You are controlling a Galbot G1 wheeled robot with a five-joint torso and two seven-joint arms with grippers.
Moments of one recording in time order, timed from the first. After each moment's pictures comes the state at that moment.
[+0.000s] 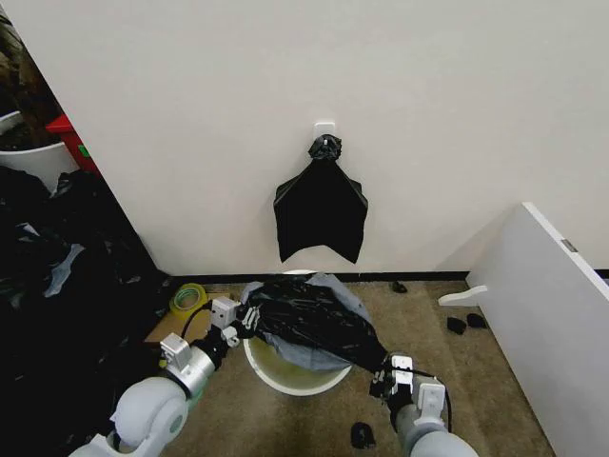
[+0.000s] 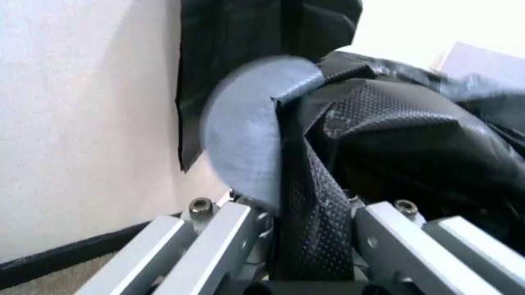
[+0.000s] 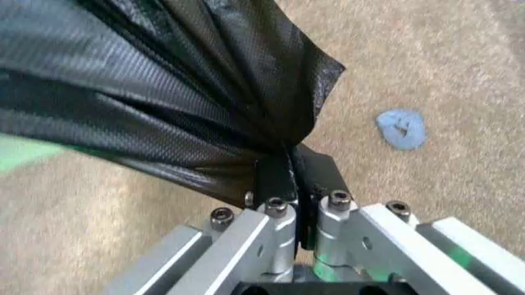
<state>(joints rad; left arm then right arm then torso) 1.38 -0.97 -0.33 -2.03 -0.60 0.04 0.14 -1.55 1.06 0.08 2.21 0.74 -0.46 0.69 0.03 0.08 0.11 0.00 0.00</state>
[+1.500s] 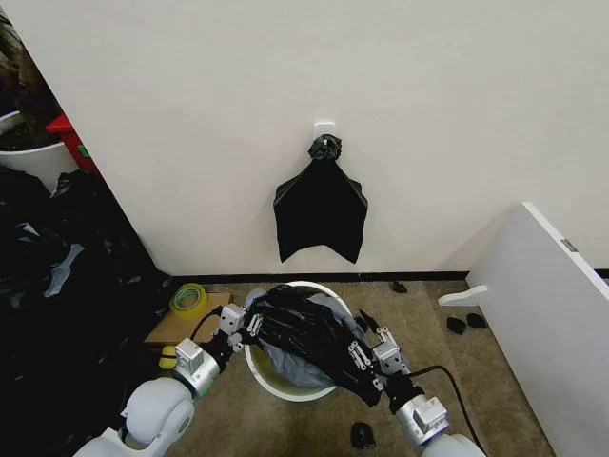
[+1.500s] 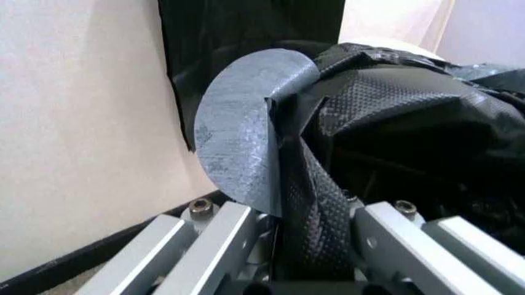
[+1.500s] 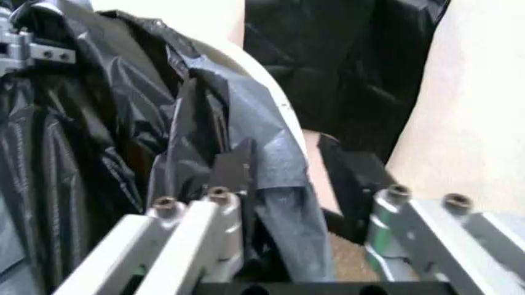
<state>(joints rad) 1.35 -0.94 -0.25 -1.96 -0.43 -0.01 0.12 -1.51 0.96 0.09 2.03 0.15 0.18 0.19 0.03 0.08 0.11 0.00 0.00</state>
